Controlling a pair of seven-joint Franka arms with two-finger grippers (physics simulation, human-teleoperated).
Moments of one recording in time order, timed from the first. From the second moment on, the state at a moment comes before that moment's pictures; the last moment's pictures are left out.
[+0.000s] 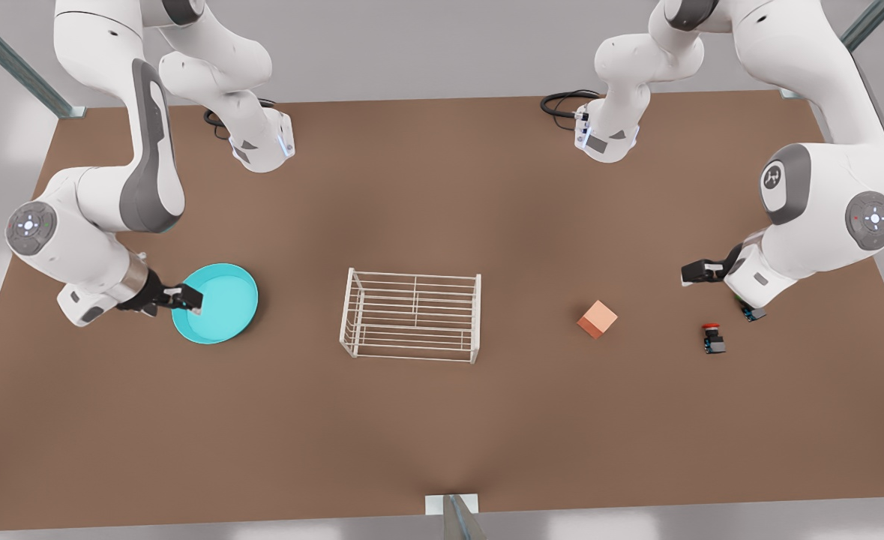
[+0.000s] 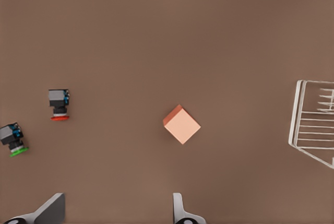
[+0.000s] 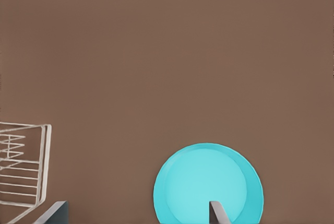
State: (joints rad) left arm 0.02 0.26 -0.06 -1.45 -0.05 1.57 0.00; right arm 0.19 0.15 -0.20 -1.74 0.10 1.93 -0.02
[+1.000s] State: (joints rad) left arm 0.04 0.27 -0.08 -1.51 0.01 1.53 -0.03; right arm -0.14 0.43 -0.20 -1.88 0.22 1.99 -0.25
